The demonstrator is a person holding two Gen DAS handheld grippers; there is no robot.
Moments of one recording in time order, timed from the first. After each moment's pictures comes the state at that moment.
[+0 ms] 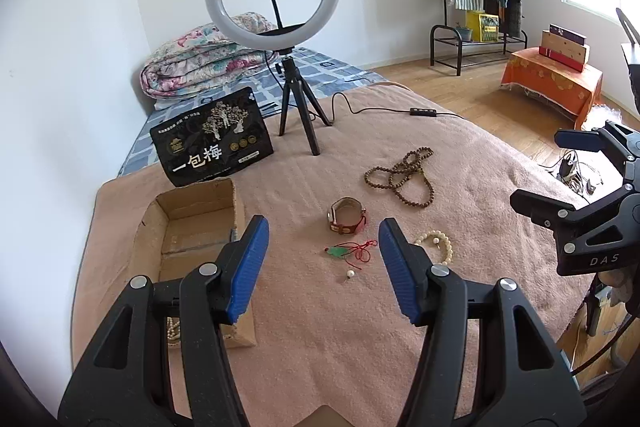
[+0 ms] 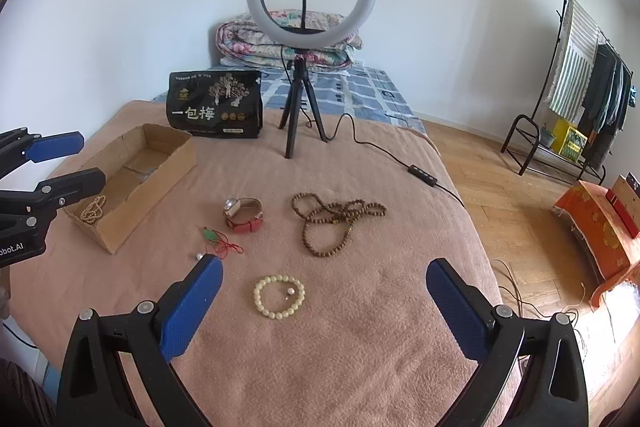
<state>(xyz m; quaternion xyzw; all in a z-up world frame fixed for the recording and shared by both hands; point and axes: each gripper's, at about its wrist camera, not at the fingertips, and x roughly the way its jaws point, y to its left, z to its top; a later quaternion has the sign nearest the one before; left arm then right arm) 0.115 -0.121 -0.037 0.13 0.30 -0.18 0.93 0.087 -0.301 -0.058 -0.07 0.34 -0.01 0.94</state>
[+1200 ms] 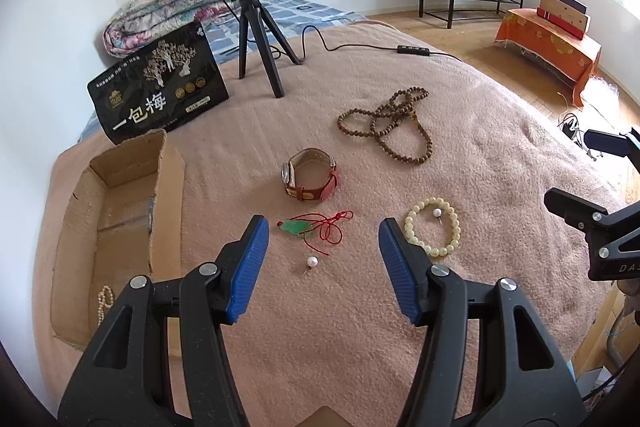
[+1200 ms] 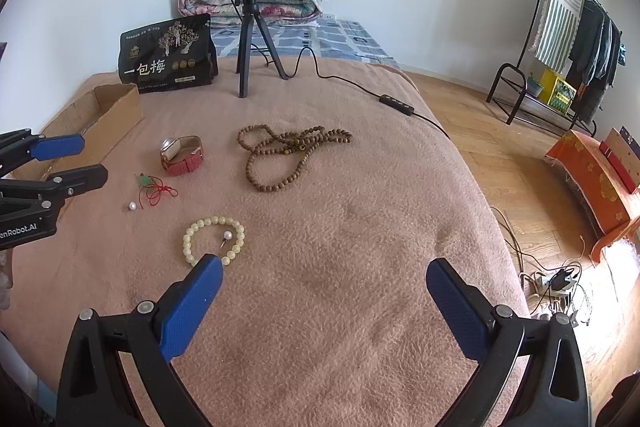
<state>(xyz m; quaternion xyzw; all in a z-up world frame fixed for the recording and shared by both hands) 0.170 -0.168 -0.122 0.15 0.38 -0.20 0.89 0.103 -0.355 -0.132 -0.04 0.40 -0.05 0.91</state>
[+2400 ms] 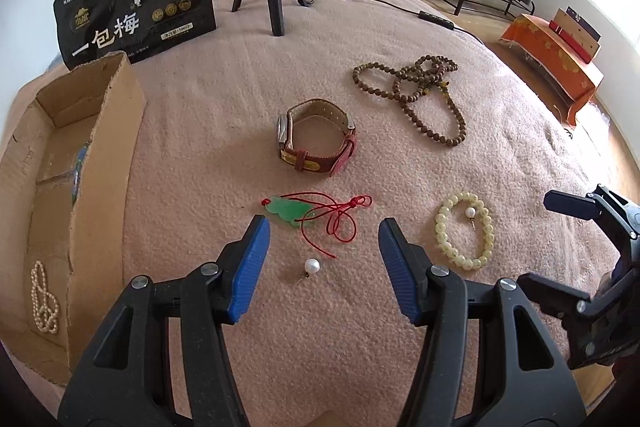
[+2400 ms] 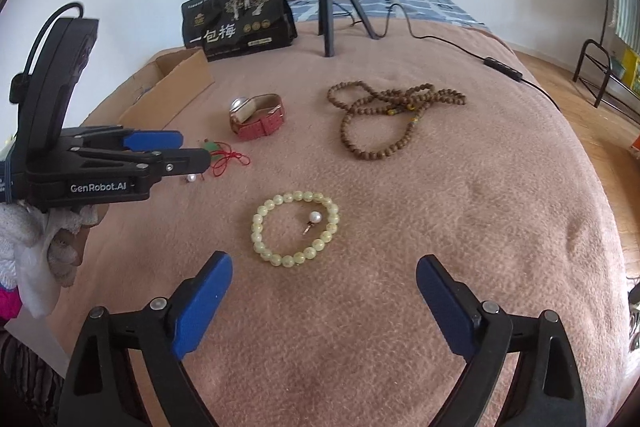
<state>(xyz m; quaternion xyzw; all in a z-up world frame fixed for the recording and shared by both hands) 0.226 -0.158 -0.177 0.07 0.47 -0.21 0.85 0.139 -0.326 -0.187 0.01 0.45 0.11 0.89</state>
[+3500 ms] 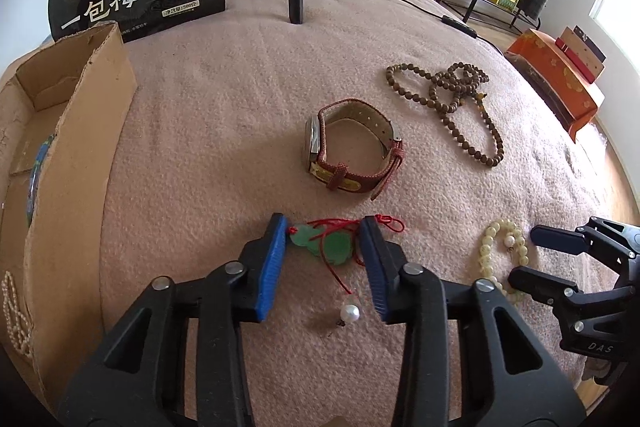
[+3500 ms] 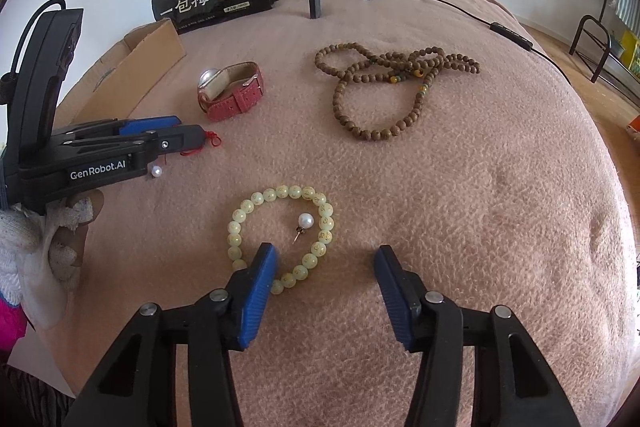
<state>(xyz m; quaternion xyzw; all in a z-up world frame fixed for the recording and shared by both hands) 0.260 -0.145 -0.202 0.03 0.48 -0.21 0.85 0.173 -0.321 -0.210 0.01 0.51 0.08 0.86</state>
